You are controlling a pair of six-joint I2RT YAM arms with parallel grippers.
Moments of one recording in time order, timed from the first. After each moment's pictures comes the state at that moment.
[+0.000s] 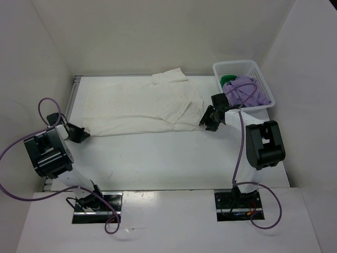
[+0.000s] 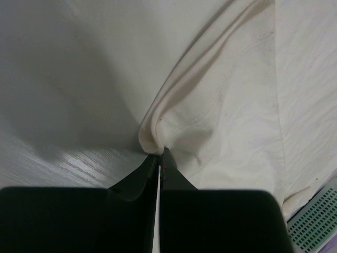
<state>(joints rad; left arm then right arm) 0.57 1.70 0.86 -0.20 0.33 -0.71 0.20 1.71 1.04 -0.36 -0.08 0.73</state>
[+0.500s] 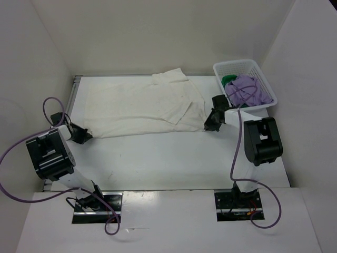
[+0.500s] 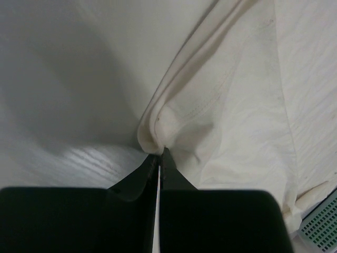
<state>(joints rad) 0.54 1.66 0.84 -0.23 0.29 -0.68 0.18 1.79 1.06 -0.36 -0.03 0.74</state>
